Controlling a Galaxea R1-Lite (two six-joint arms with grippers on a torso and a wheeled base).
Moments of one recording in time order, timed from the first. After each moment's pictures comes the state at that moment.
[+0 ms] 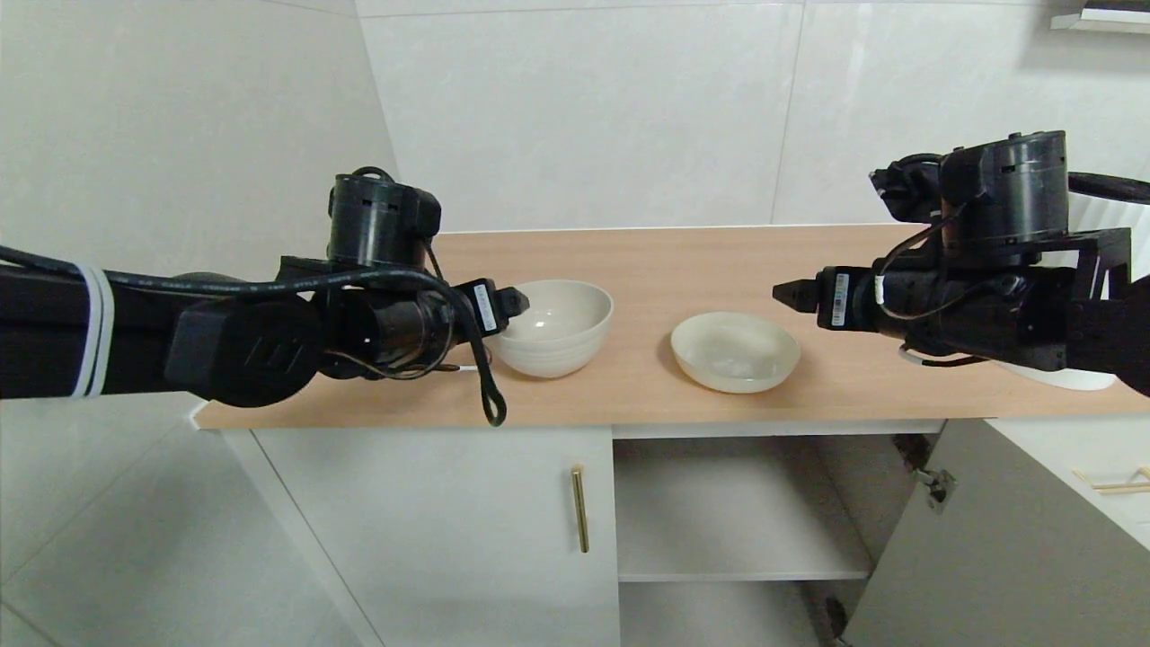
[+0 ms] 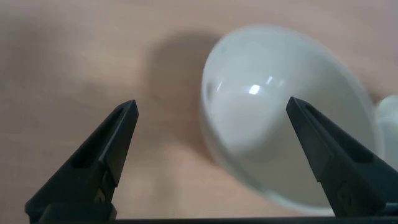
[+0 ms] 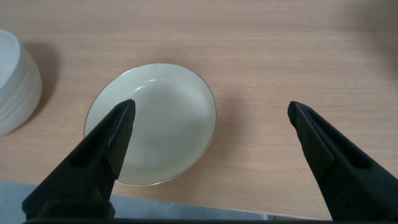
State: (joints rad) left arm -0.42 1.86 -1.28 -0.14 0.25 -0.45; right arm 0.48 1.69 -1.21 -0.15 -0.31 0.22
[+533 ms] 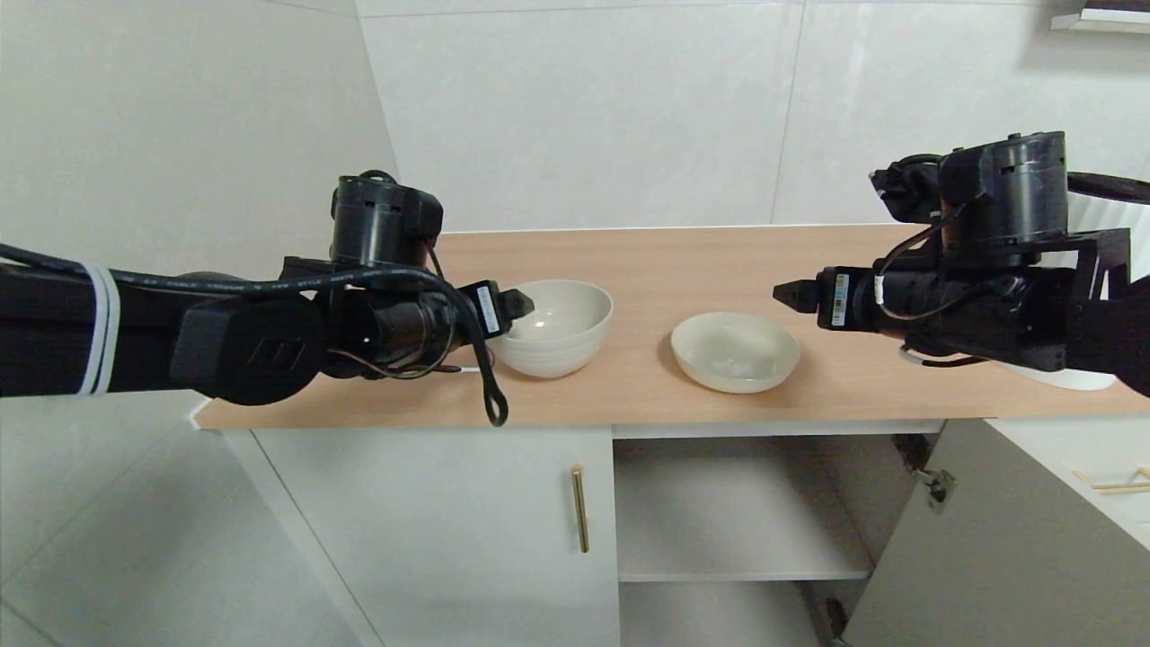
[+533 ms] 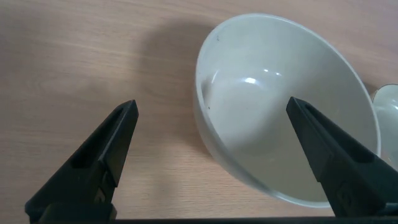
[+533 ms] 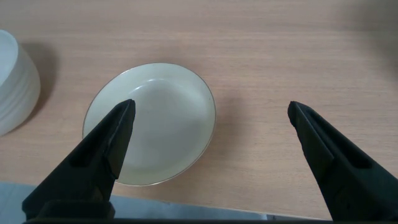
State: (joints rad) left arm -0.42 1.87 -1.29 -0.13 0.22 -0.46; right arm 0.48 1.69 -1.21 -0.15 -0.32 0.22
